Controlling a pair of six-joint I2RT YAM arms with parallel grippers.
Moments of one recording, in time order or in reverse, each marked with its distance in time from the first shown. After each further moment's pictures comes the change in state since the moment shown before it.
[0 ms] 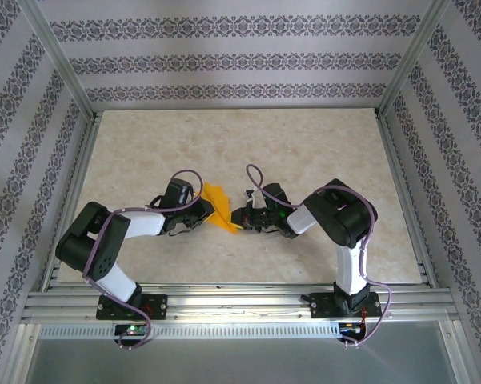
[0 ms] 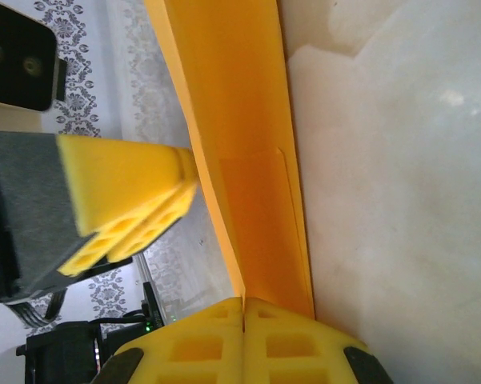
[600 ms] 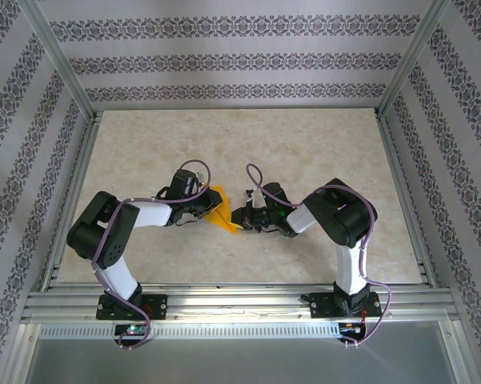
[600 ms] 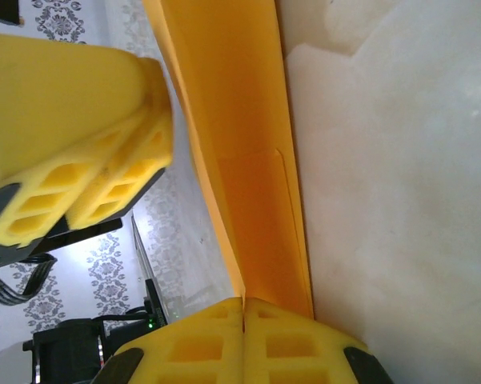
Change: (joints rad) left arm 0.000 0.121 0.107 0.087 0.068 0.032; right arm -0.005 0.004 0.012 -0.022 -0.018 0.001
